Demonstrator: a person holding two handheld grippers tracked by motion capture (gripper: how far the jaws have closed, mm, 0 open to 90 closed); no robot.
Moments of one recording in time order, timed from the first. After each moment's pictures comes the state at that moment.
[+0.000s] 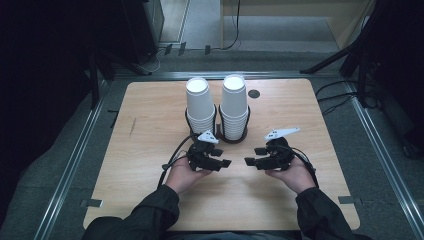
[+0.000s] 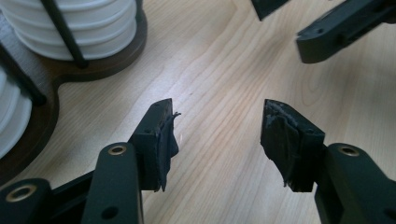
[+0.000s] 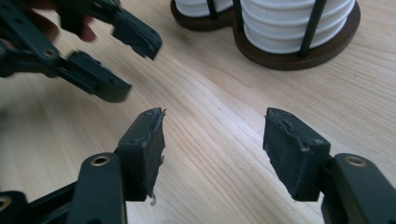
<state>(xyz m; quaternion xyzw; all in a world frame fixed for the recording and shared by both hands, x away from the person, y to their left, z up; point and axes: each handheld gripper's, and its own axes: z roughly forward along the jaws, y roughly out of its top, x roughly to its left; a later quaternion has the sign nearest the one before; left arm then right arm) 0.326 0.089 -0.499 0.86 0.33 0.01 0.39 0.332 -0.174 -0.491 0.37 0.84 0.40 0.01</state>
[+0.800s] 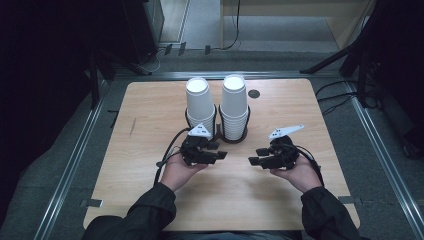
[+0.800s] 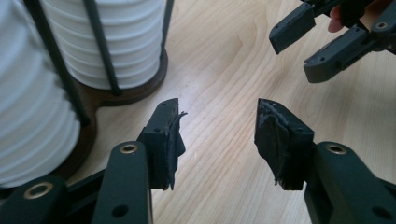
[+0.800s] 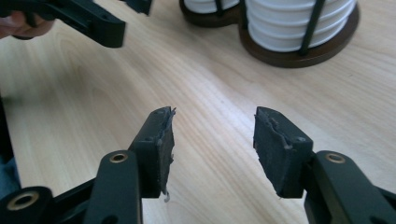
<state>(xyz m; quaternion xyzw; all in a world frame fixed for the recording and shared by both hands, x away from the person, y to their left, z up) 0.325 0.108 -0.477 0.84 0.33 0.05 0.43 0.332 -0.184 -0.479 0.35 0.85 0.40 -0.01</state>
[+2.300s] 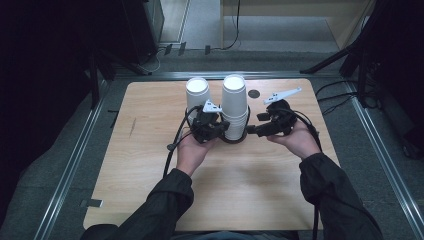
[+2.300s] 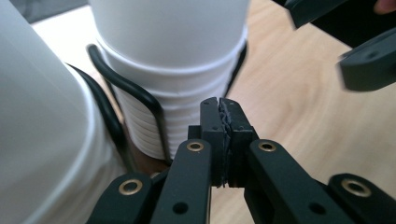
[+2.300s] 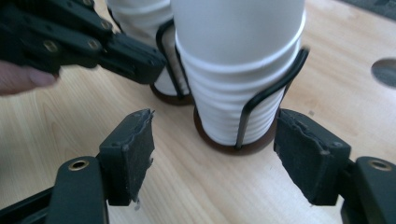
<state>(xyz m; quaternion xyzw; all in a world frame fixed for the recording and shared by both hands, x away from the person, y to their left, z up) 0.365 0.069 -0.434 0.81 0.40 0.14 0.41 0.393 -0.166 -0.409 0.33 0.85 0.40 0.06</state>
